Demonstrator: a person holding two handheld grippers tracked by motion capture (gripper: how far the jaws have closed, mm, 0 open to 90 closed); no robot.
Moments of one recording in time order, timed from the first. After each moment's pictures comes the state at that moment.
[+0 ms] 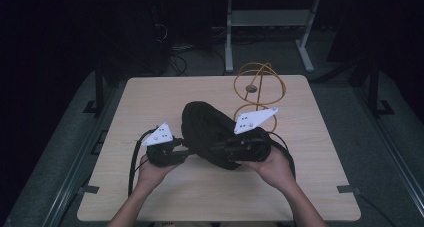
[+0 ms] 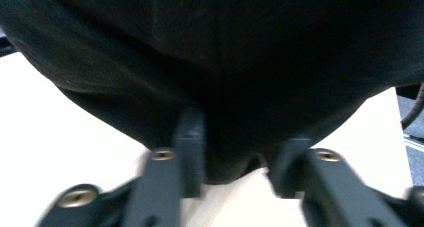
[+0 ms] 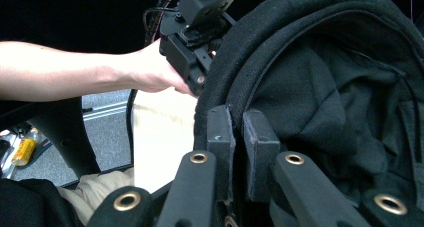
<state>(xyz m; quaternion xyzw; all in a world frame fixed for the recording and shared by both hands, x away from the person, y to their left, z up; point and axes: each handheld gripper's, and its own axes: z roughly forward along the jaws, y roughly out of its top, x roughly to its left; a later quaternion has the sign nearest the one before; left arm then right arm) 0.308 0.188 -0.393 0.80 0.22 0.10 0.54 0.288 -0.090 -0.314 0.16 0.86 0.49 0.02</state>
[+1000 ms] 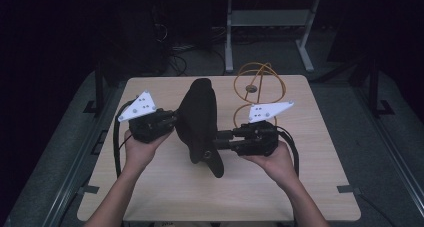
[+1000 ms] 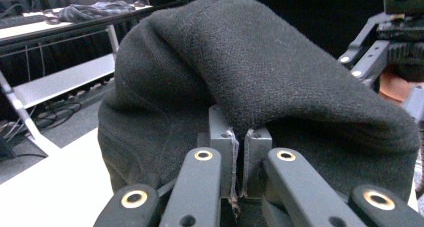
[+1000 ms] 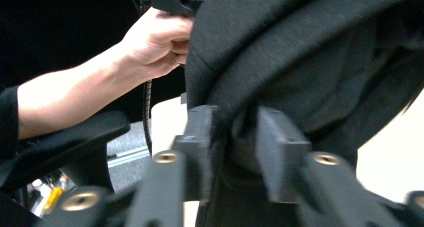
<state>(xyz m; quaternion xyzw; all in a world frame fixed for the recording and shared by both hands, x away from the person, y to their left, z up) 0.311 0.196 -0.289 0.77 0.21 0.18 0.58 0.298 -0.109 -0.309 0.18 0.80 0.57 -0.02</state>
